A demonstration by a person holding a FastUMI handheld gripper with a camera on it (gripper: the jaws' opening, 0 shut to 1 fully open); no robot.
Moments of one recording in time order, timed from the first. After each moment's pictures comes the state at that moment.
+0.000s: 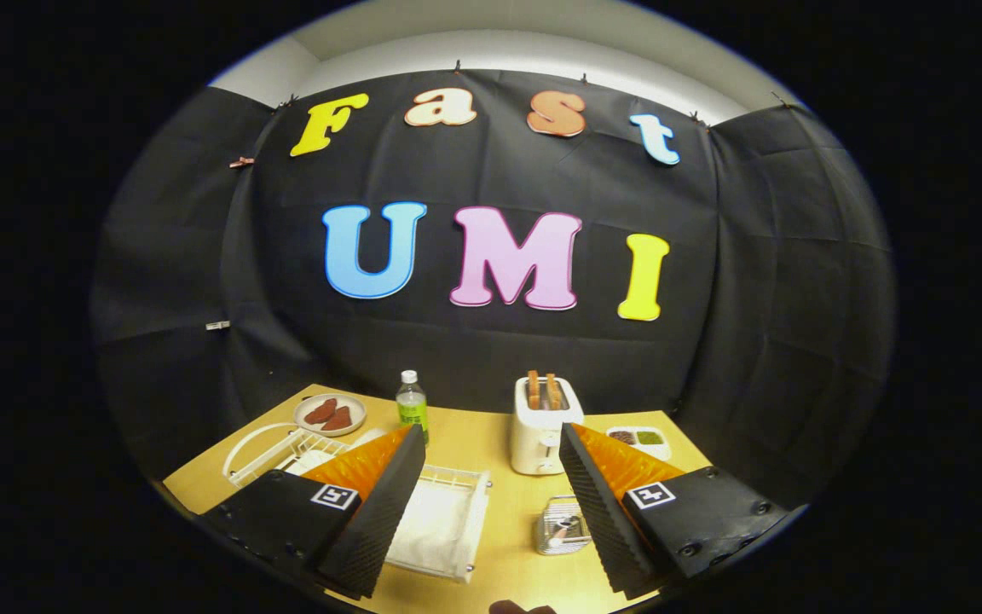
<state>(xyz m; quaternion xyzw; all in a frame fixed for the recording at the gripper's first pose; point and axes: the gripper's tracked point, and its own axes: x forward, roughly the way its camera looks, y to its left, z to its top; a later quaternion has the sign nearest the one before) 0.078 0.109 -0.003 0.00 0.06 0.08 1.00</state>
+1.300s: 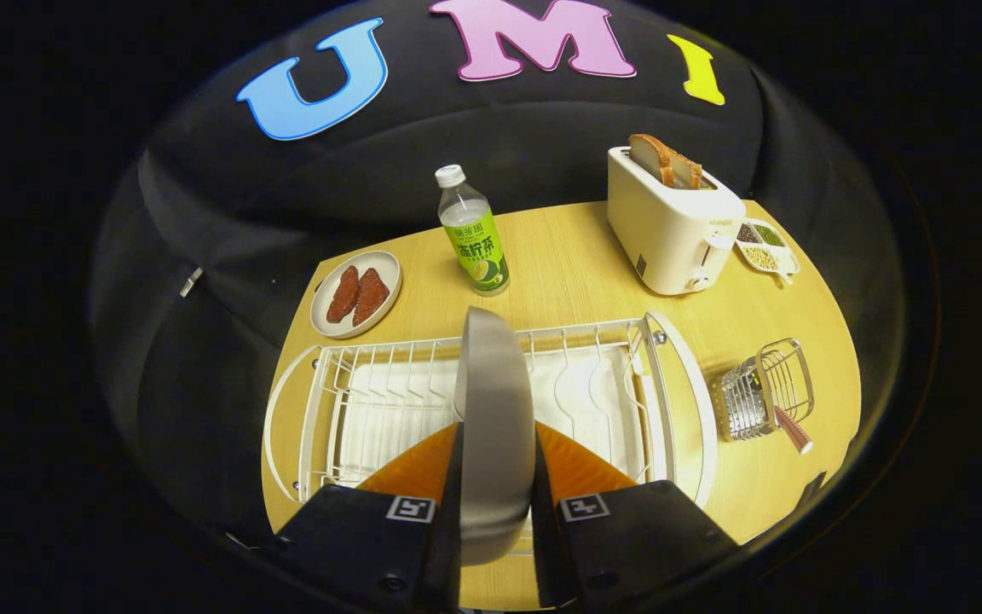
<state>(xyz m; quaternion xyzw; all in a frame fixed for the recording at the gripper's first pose) 0.157 0.257 -0.169 0.11 0.42 0.06 0.90</state>
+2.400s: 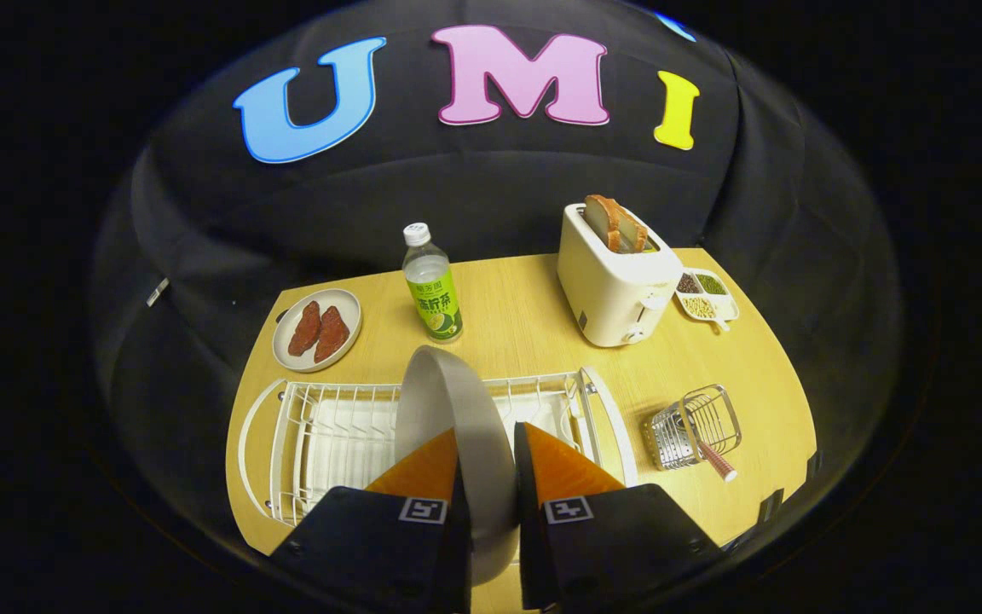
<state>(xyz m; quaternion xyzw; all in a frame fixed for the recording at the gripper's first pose) 0.168 0.211 -0.124 0.07 0.36 -0.01 0.93</state>
